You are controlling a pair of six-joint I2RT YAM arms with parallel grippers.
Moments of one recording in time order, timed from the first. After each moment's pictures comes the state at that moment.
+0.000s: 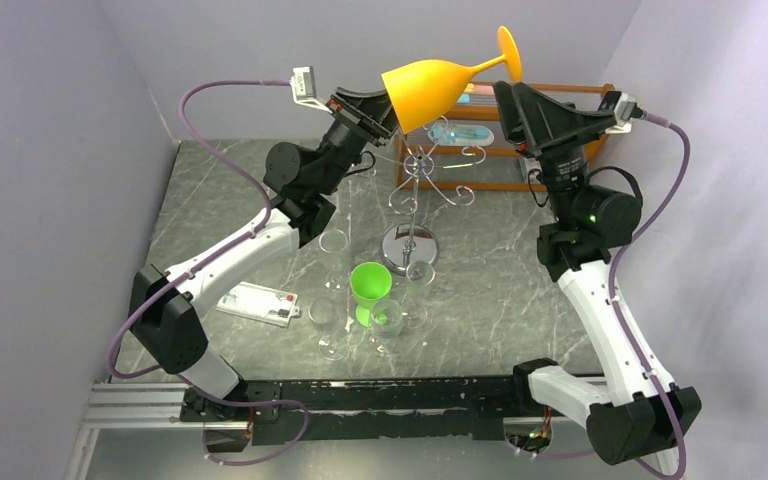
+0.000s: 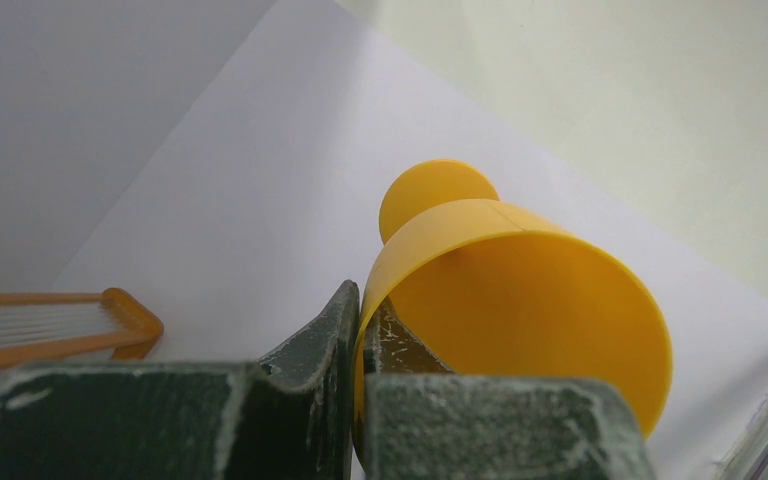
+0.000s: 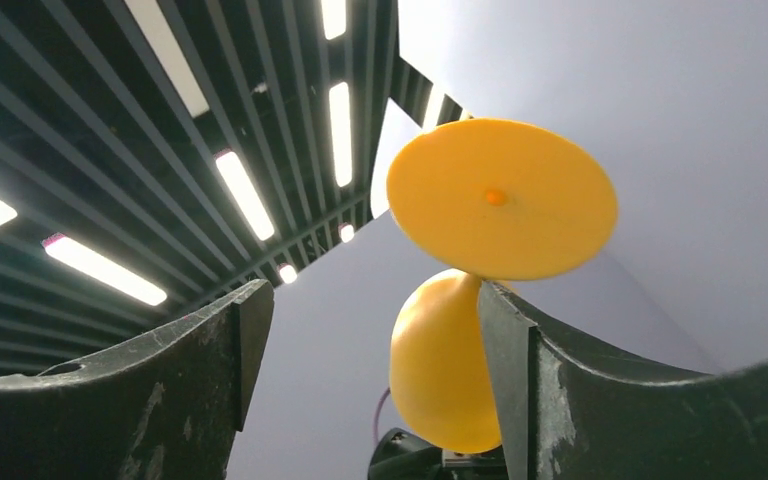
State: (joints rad) left arm -0.75 1.59 1.43 0.90 0.09 -0.98; right arm 0.22 1.07 1.13 0.84 -0.27 1.37
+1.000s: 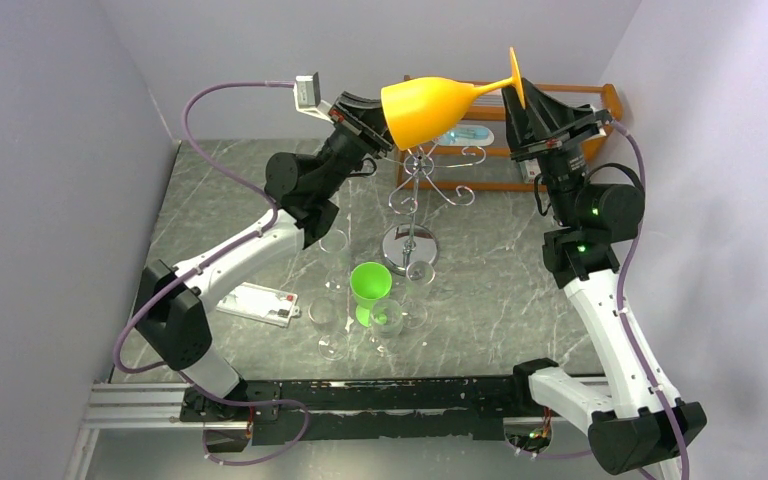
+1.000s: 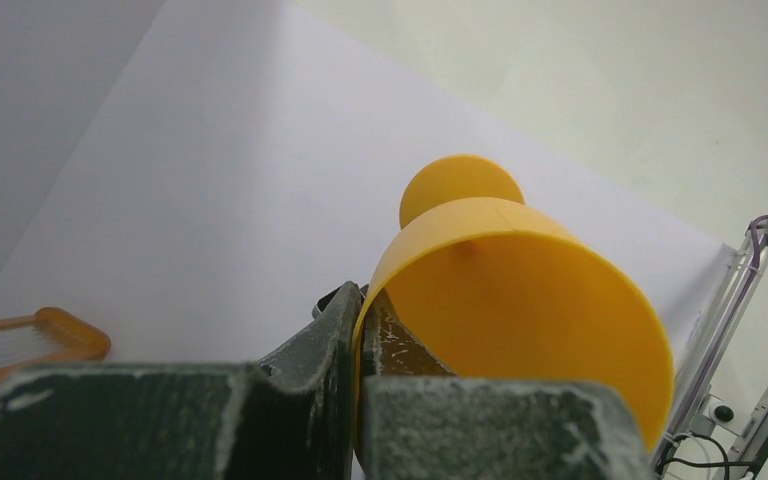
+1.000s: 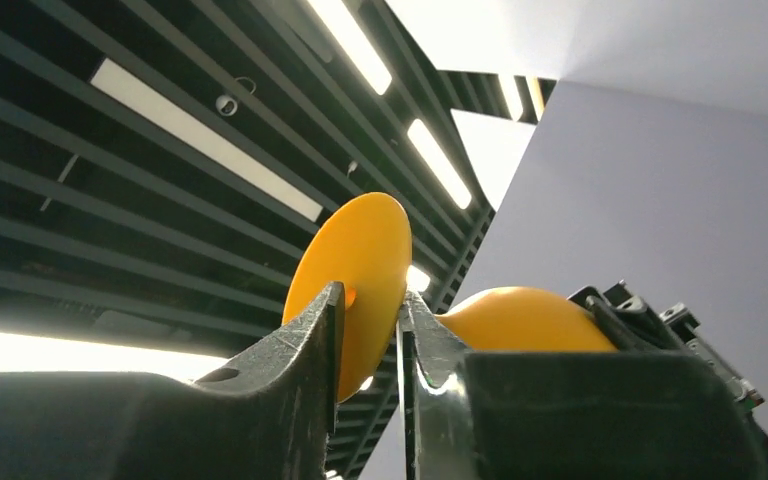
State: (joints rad) left arm -0.75 1.61 1.39 1.07 0.23 -0.99; right arm 0.22 1.01 1.13 0.60 -0.22 1.92
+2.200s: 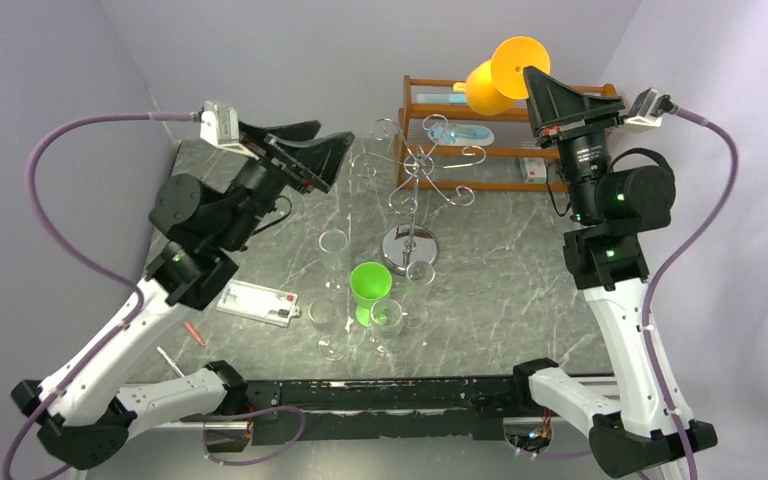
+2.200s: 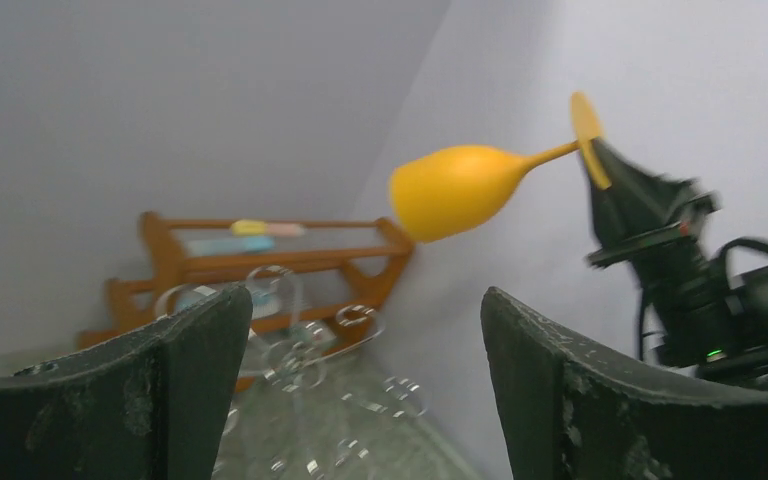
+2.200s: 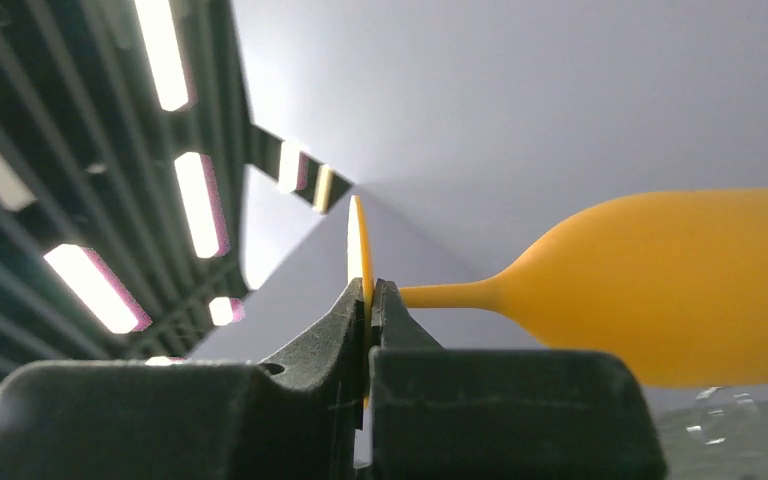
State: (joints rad) left arm -0.76 1.04 1.27 0.21 -0.07 -0.47; right arm 0.22 1.00 1.32 0.29 -0.08 1.32
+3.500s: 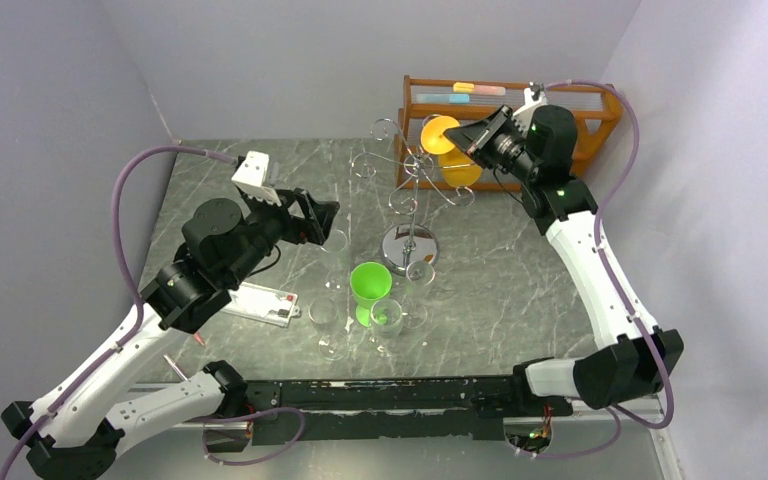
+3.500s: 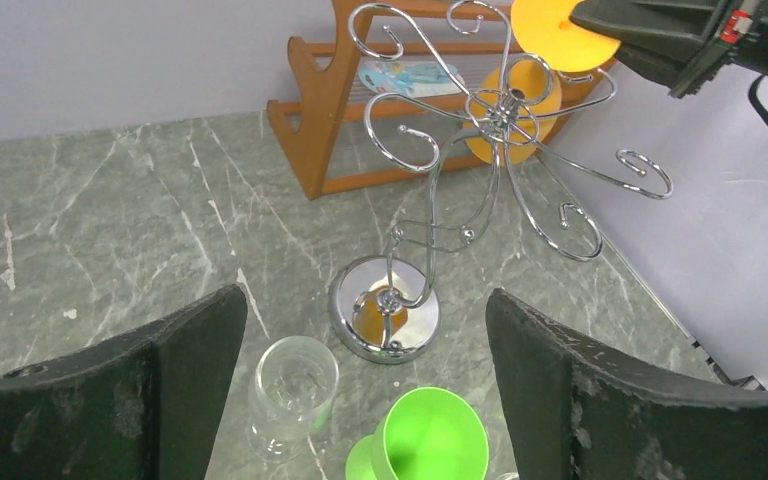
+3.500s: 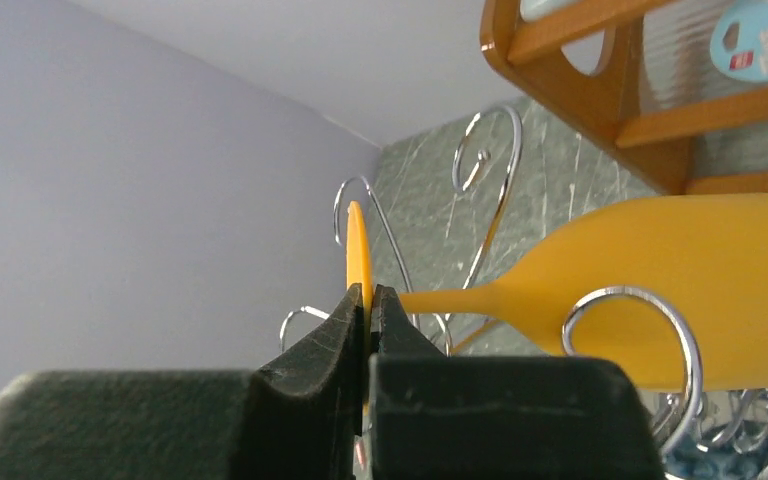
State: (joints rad) left arm -0.76 0.87 1.10 -0.28 -0.24 -0.31; right arm 0.22 1.34 1.41 -0.21 -0.32 0.87
